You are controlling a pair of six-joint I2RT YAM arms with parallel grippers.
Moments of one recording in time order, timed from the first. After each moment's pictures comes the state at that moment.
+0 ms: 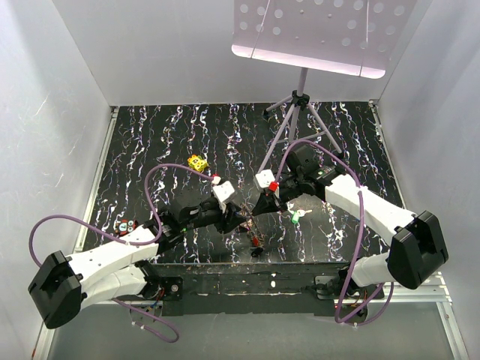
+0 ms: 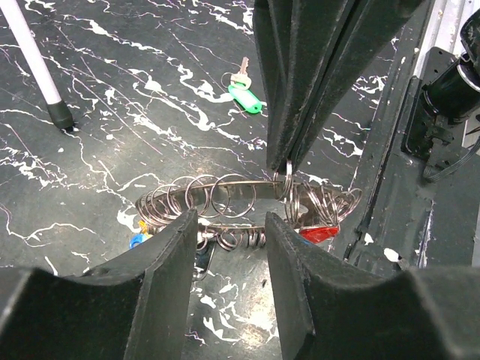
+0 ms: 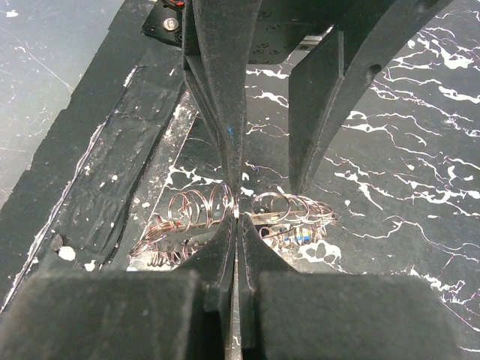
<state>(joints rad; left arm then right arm) -0.85 0.99 0.51 0.19 0.30 -0.04 0.66 1.37 1.03 -0.60 -1.09 -0.94</state>
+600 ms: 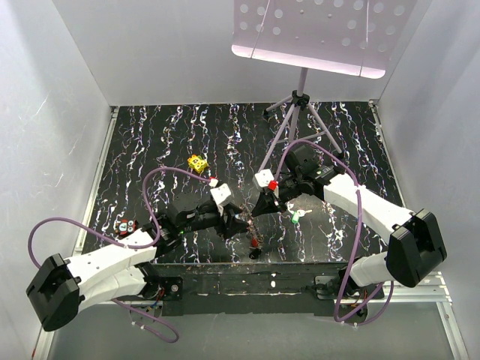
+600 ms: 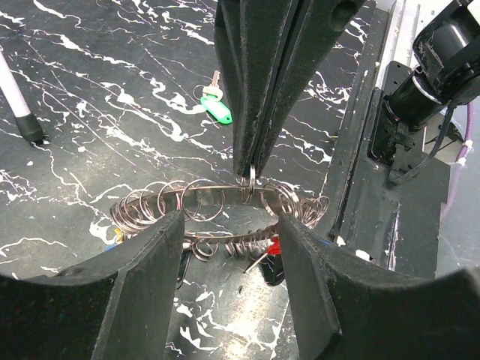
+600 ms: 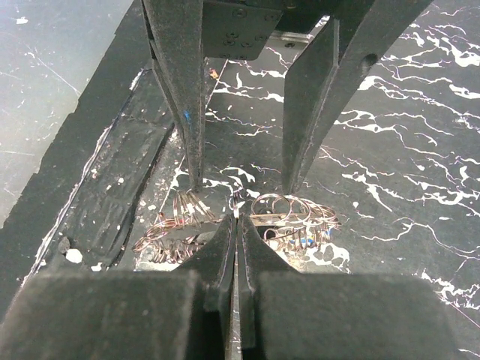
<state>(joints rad) -0.86 0.95 0.46 0.26 0.35 -0.09 0.66 1.38 1.03 -0.60 -1.11 -0.93</state>
